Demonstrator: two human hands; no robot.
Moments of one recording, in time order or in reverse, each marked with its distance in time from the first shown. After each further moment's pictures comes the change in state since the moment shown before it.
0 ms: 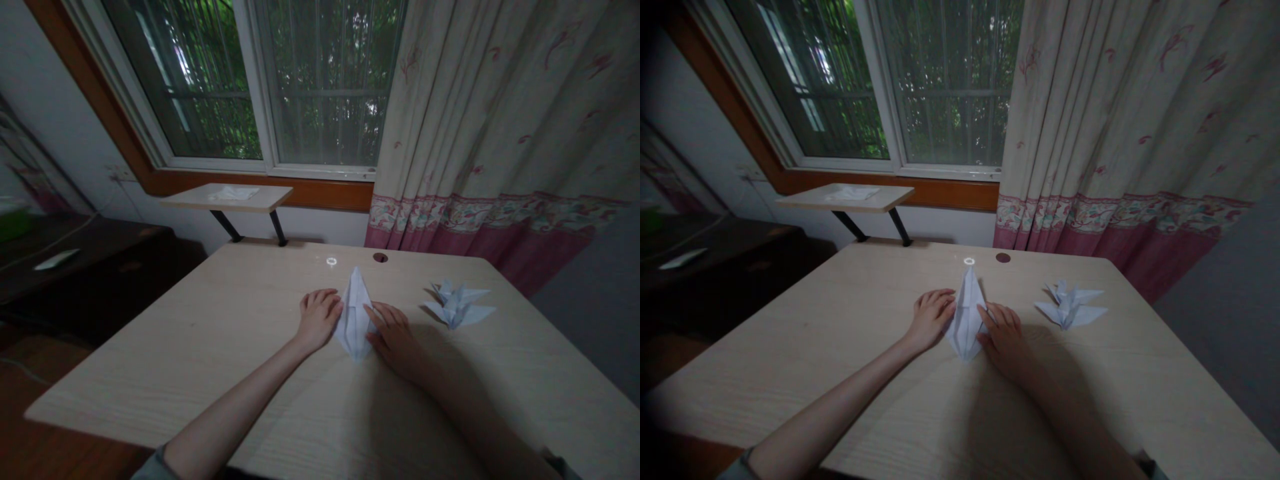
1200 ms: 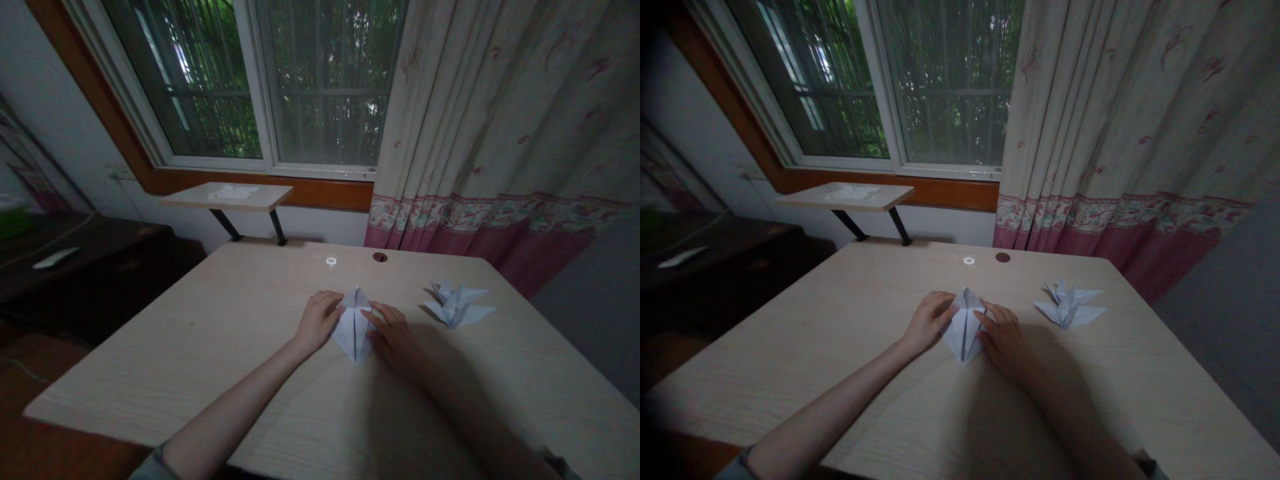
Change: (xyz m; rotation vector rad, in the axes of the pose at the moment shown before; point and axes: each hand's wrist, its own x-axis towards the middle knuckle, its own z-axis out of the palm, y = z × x) left_hand 0.000 0.007 -0.009 -0.277 0.064 0.177; right_hand 0.001 0.000 -0.007 0.085 0.070 -0.050
